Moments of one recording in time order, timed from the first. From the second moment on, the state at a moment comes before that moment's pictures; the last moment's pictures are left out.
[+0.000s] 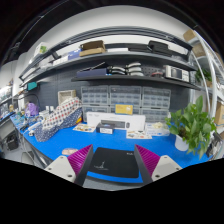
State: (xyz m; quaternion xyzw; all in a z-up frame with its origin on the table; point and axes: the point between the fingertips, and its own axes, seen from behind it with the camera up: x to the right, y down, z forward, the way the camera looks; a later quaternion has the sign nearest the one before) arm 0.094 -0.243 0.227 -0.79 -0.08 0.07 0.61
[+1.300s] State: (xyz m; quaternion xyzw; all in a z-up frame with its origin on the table) arm -0.259 -0.069 -0.009 -0.88 -0.04 0.04 0.47
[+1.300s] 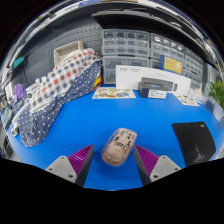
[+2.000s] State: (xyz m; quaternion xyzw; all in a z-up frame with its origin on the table) arm -0.279 -0.023 -0.009 -0.90 -0.06 0.04 0.43
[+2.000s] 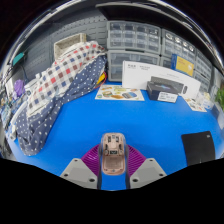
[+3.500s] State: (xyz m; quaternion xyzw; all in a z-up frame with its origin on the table) arm 0.065 -0.056 -0.015 -0.91 0.02 0.01 0.42
